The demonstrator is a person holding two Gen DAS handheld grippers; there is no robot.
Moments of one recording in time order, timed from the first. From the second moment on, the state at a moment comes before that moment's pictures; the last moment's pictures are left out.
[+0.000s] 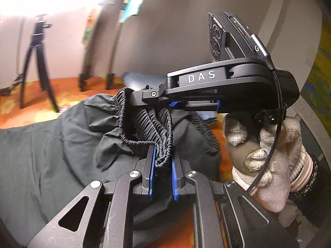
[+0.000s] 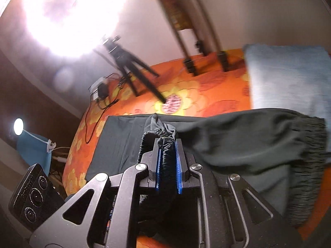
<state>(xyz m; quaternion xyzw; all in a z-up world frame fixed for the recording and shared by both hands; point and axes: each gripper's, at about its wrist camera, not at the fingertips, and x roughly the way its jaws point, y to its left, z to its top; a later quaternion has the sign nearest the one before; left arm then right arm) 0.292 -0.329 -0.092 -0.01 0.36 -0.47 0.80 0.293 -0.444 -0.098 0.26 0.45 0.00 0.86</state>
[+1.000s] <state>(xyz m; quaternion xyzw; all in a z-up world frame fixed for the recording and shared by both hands) 0.237 -0.372 -0.099 0.05 0.40 -0.51 0.76 0.232 -0.564 -0.135 0.33 0.44 -0.06 0.83</state>
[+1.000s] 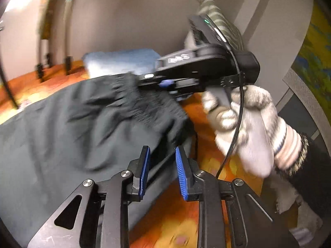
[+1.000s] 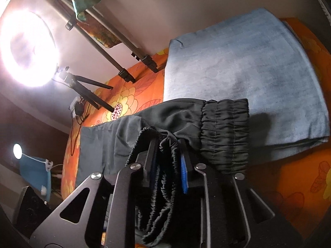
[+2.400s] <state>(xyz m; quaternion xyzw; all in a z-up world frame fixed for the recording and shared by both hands) 0.278 -0.112 -0.122 0.03 0.41 -0.25 0.88 0.207 -0.479 -0.071 0.11 0.45 -0.16 0.87</state>
